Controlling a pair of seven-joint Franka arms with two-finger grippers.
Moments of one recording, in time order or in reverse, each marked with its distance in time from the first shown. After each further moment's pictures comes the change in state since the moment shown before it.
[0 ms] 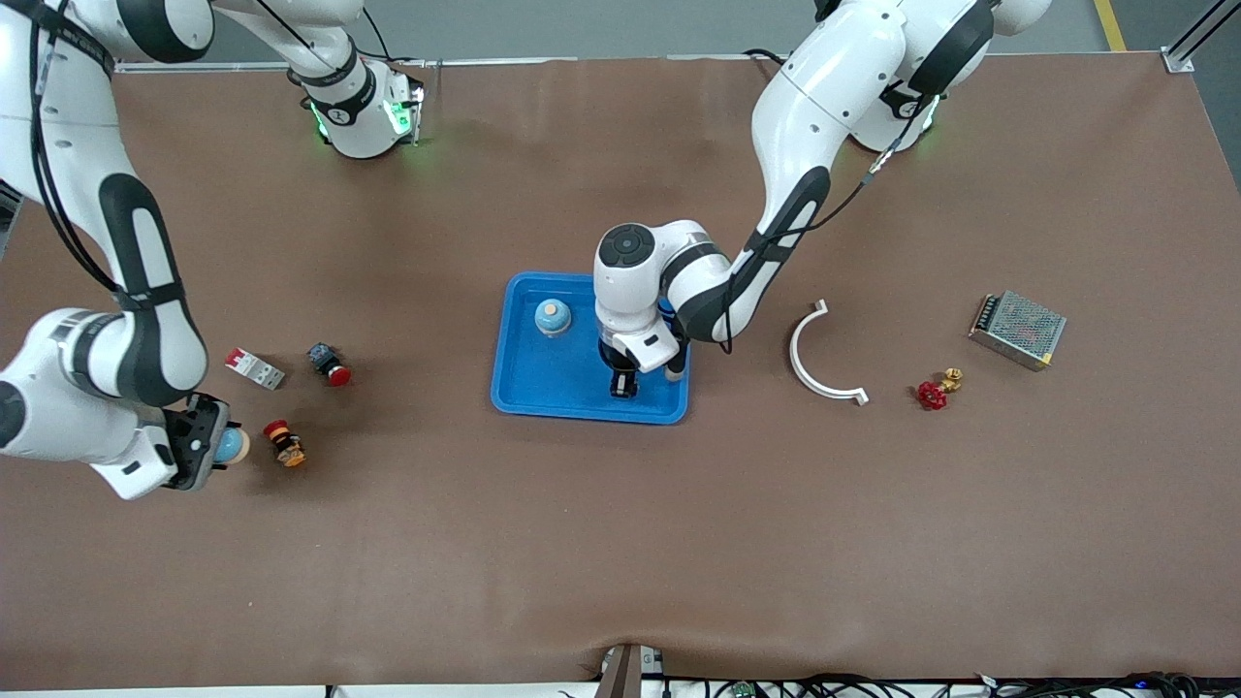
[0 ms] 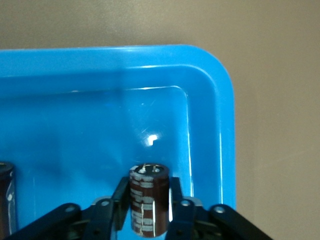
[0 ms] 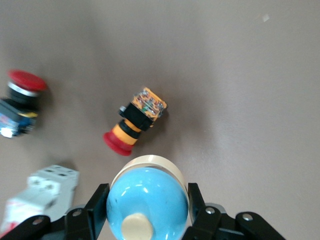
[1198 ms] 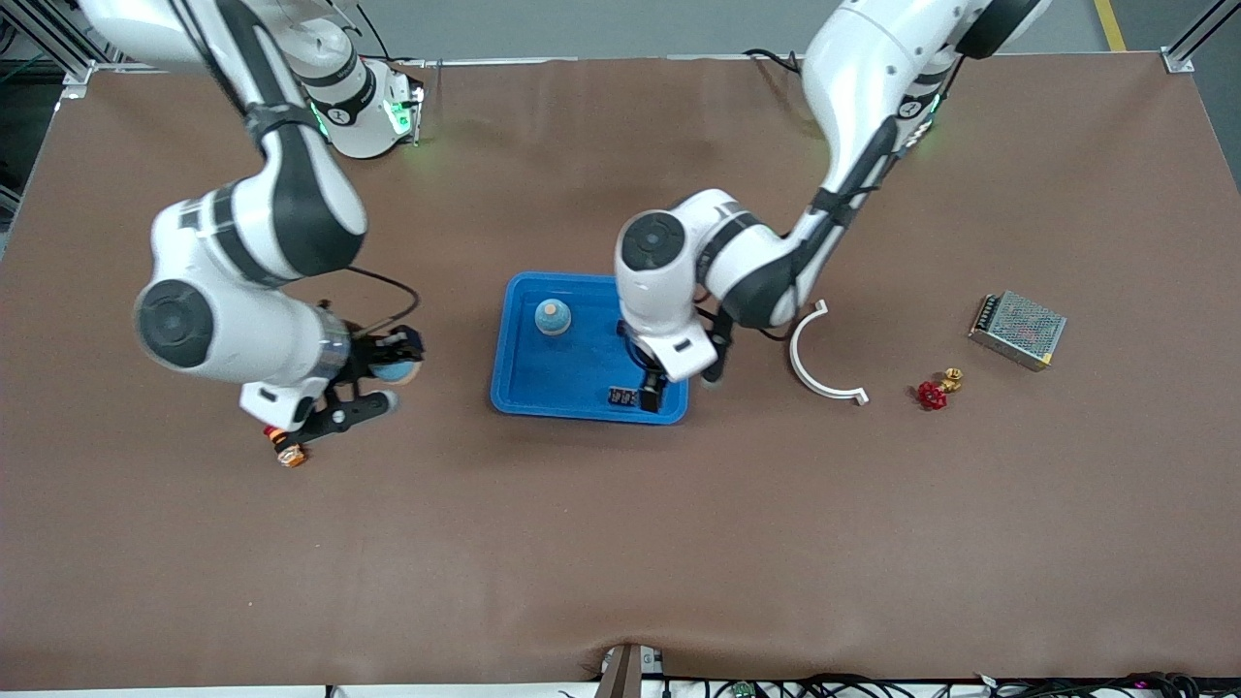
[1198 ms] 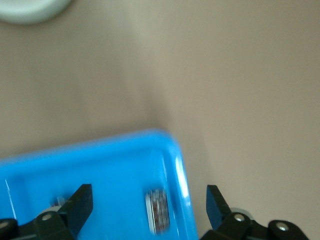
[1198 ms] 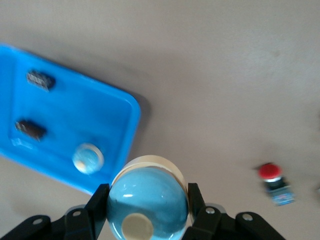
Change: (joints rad) left arm 0.154 -0.190 -0.055 0.048 -0.159 -0.382 0.423; right arm 0.481 -0.227 0.016 -0.001 0.148 -0.258 1.550
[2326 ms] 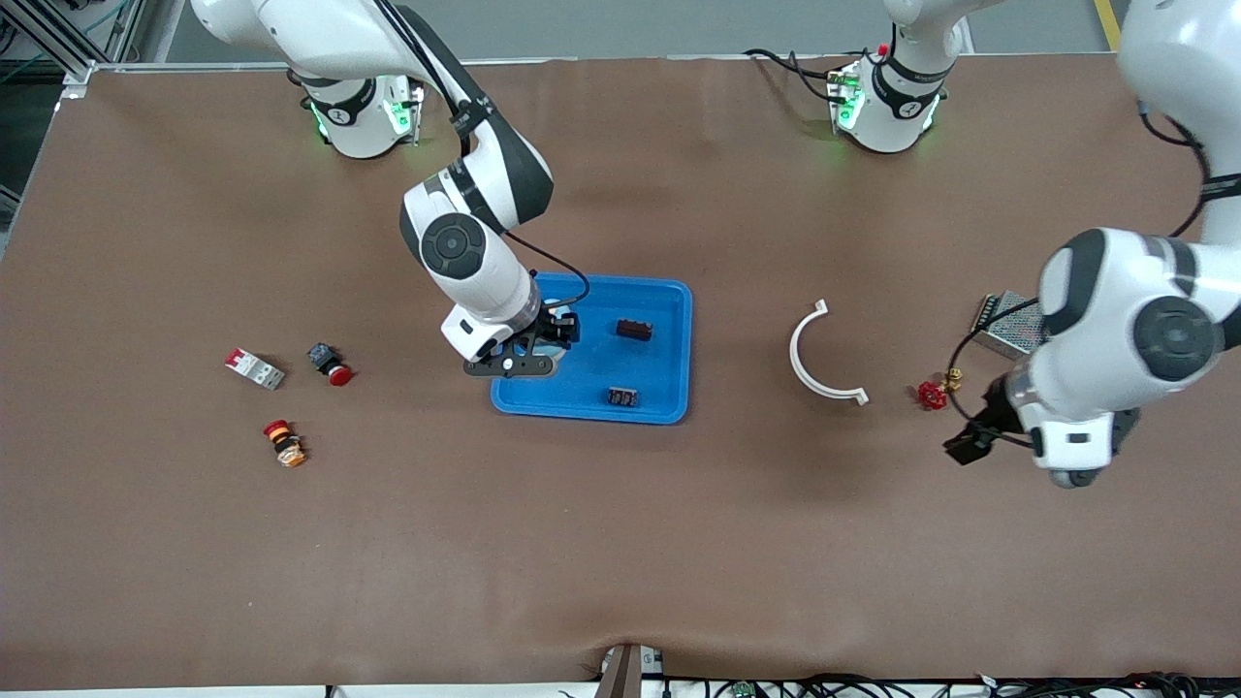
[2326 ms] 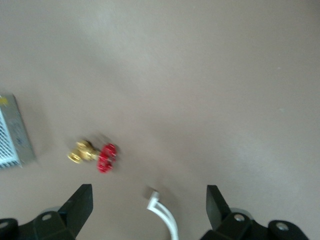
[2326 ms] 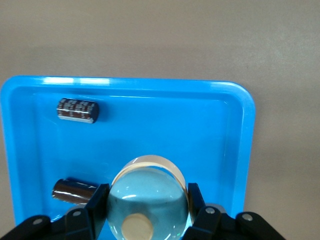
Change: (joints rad) left arm 0.894 -0.210 -0.305 -0.184 -0.066 -0.107 1.150; right arm 0.289 0.047 -0.006 -0.291 0.004 0.511 0.461
